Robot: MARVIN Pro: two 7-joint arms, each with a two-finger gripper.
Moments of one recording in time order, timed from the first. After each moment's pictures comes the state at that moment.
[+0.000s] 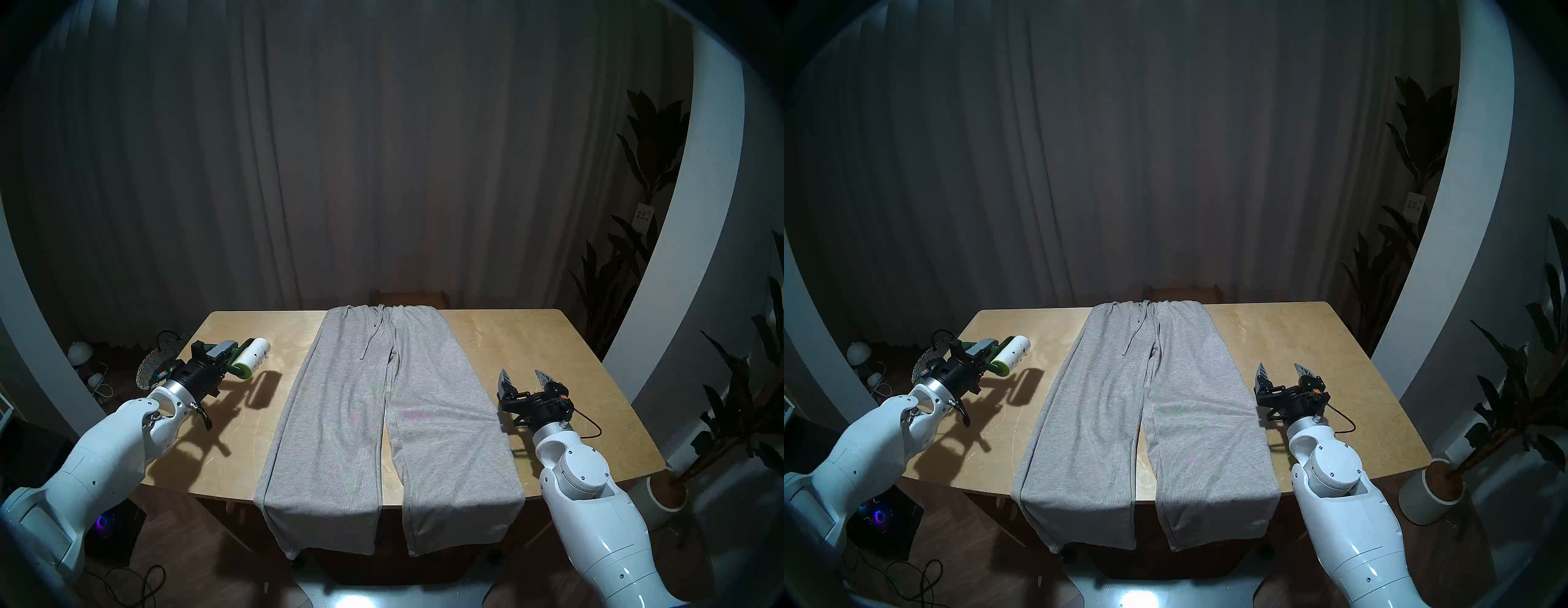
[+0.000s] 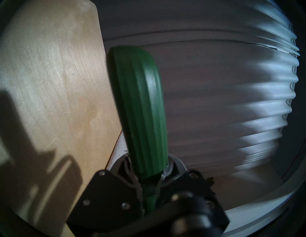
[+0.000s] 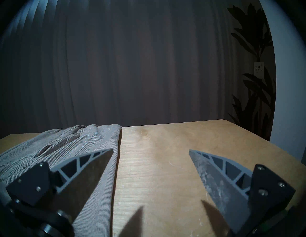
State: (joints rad) left arm 1.32 -0.71 -1.09 -1.05 -2.27 0.33 -0.47; right arm -1.71 -1.30 1.54 -1.53 0.35 -0.15 0.01
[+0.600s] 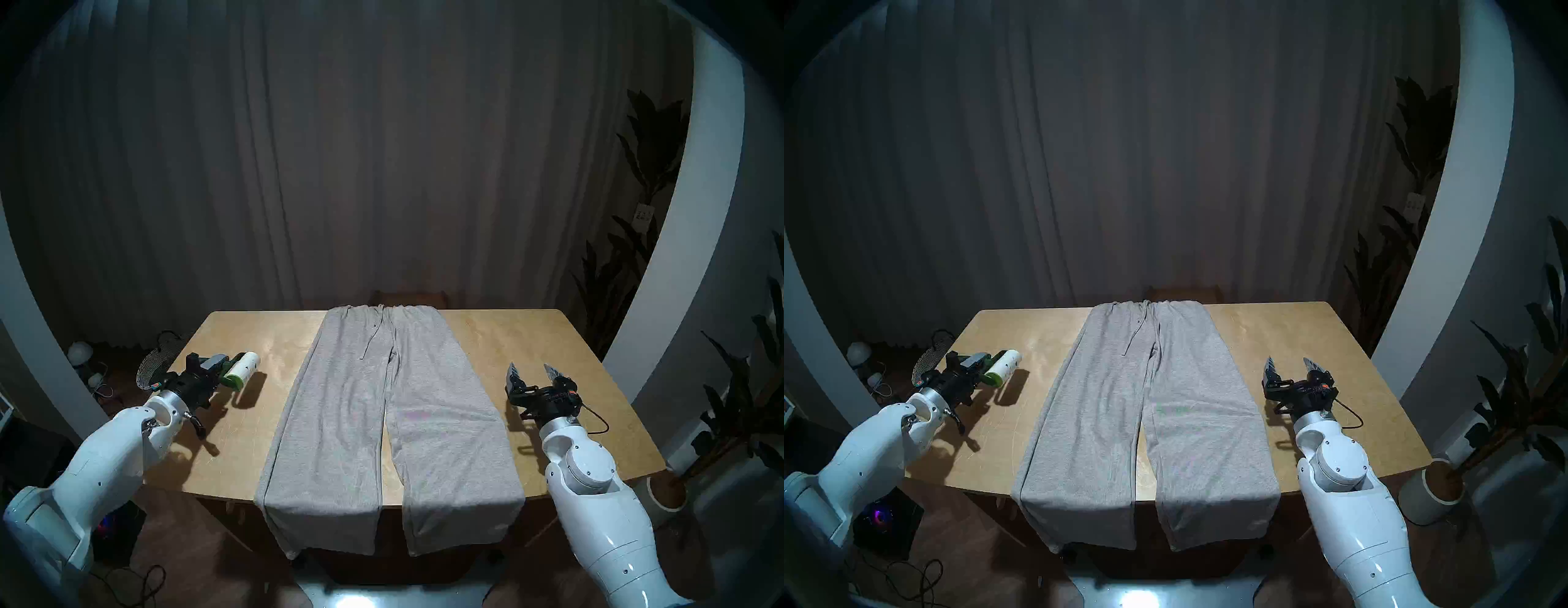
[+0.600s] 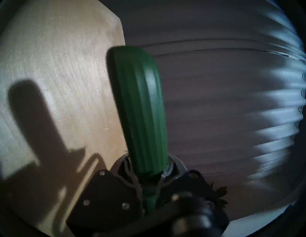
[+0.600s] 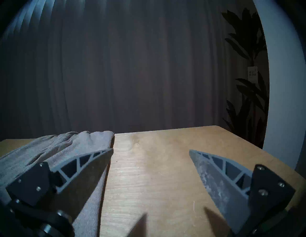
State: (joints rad) left arm 1.27 -0.74 -1.08 -0.90 -2.23 0.37 -0.43; right arm -1.70 -1.29 1.56 -1.53 0.35 -0.16 -0.01
